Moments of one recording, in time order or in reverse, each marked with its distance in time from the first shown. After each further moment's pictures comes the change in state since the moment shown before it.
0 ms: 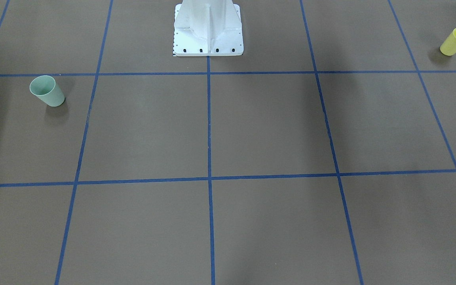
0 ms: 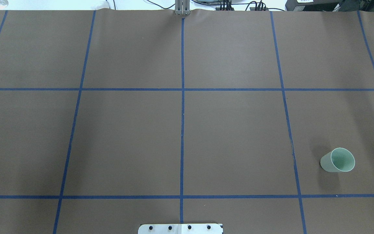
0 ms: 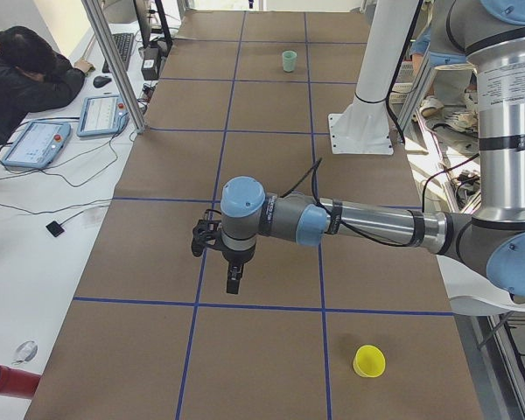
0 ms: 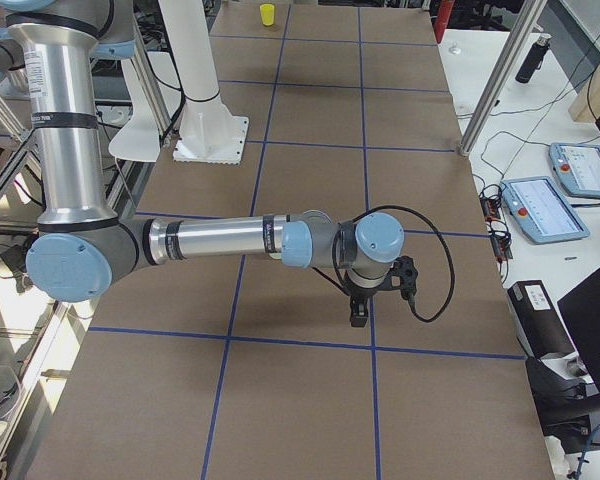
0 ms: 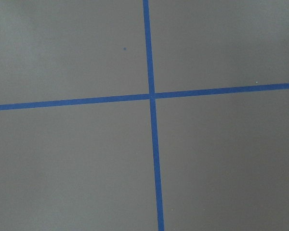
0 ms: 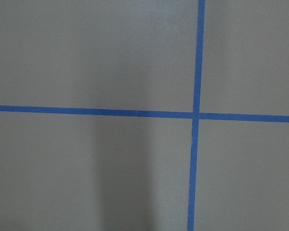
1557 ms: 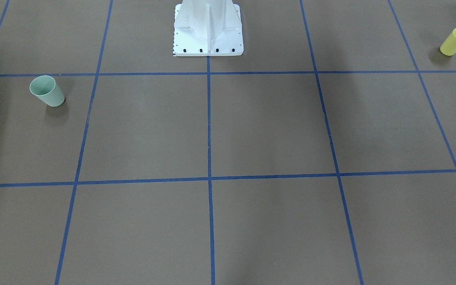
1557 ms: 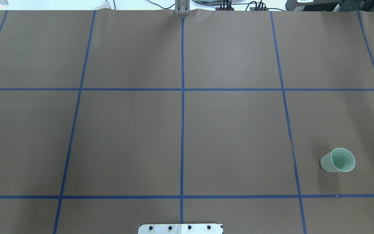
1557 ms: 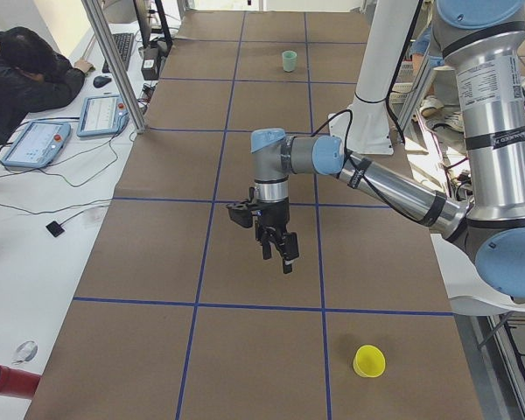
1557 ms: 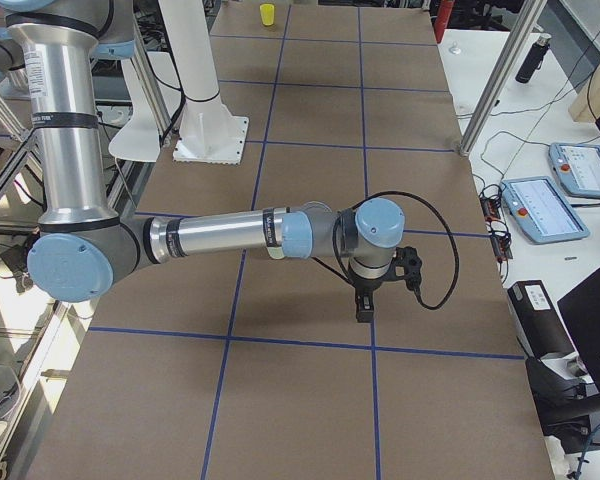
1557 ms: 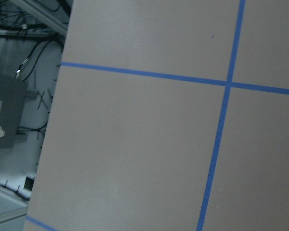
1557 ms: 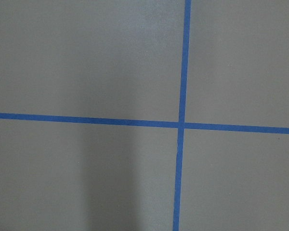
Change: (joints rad) left arm 0.407 0.123 -0.399 0.570 0.611 -1.002; right arm 0.001 0.008 0.044 0.003 -0.052 0.000
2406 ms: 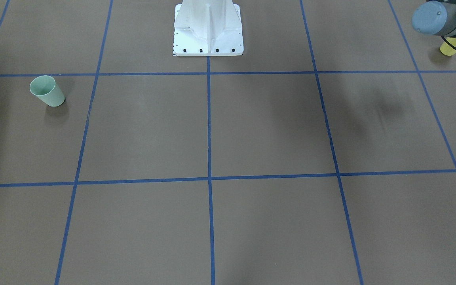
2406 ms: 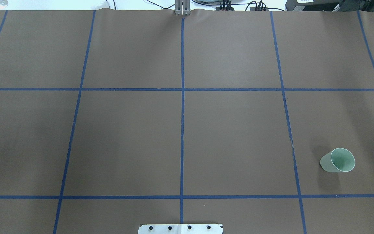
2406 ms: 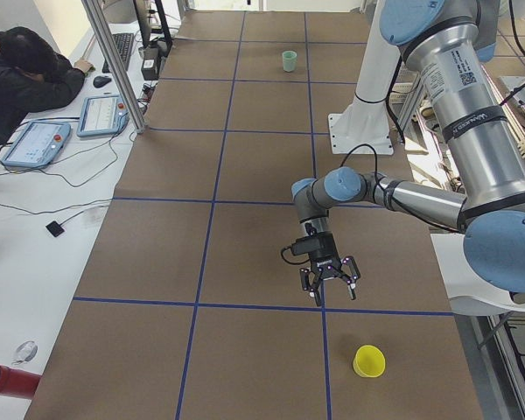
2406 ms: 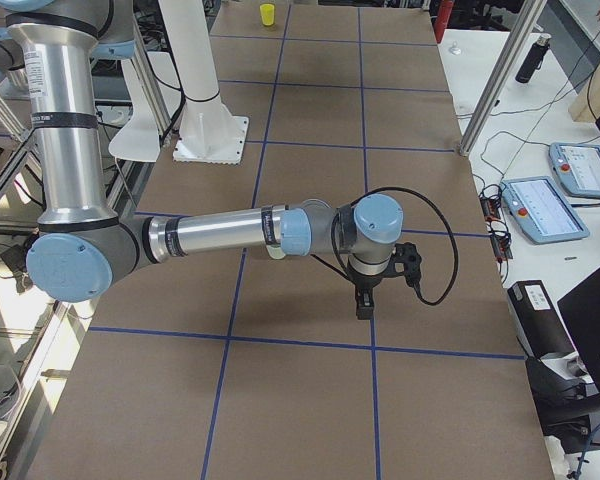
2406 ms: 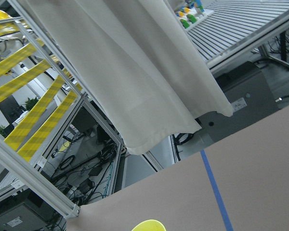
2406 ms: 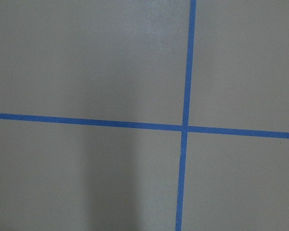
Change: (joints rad) left arm 0.510 0.185 0.122 0.118 0.116 -1.016; right arm -0.010 0.003 0.016 0.000 -0.007 -0.001
